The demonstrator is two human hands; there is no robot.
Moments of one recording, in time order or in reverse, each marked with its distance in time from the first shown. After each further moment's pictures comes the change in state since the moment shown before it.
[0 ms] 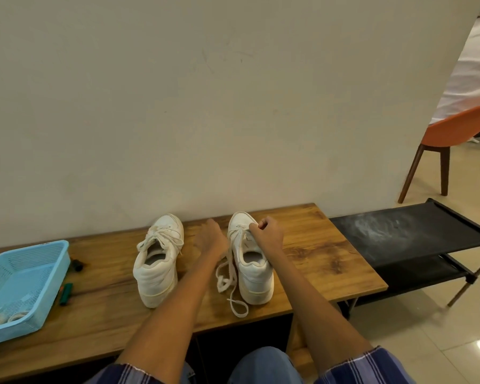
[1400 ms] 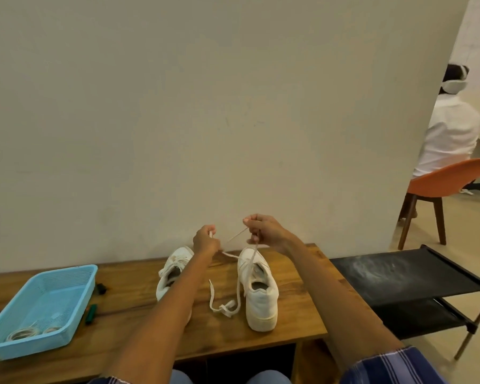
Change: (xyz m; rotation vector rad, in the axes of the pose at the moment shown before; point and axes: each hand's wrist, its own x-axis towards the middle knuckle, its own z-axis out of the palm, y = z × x) left_hand -0.014 -0.009 -0.101 -0.769 0.038 0.000; right_hand -0.011 -0.136 -0.057 0.442 -0.688 0.090
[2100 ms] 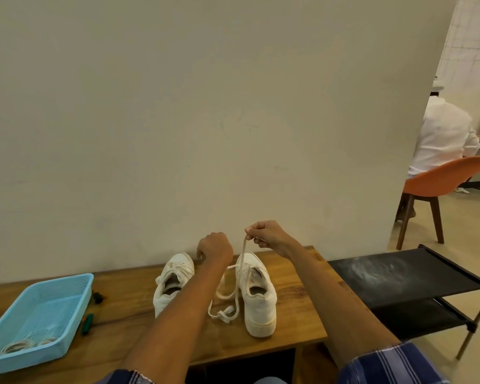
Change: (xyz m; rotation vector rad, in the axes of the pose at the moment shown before) left_hand -0.034 0.041 0.015 1.153 -0.045 0.149; right_hand 0.004 0.003 -0.012 -0.252 0.118 -0.015
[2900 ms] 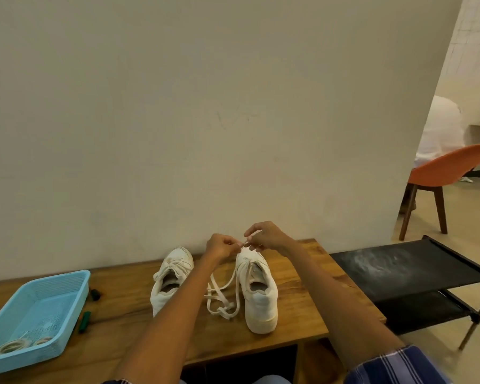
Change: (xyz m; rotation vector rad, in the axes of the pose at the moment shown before) left_hand 0.029 -0.006 0.044 -1.102 -0.195 0.109; right_hand 0.019 0.025 -0.002 -0.340 -0.009 -0.035
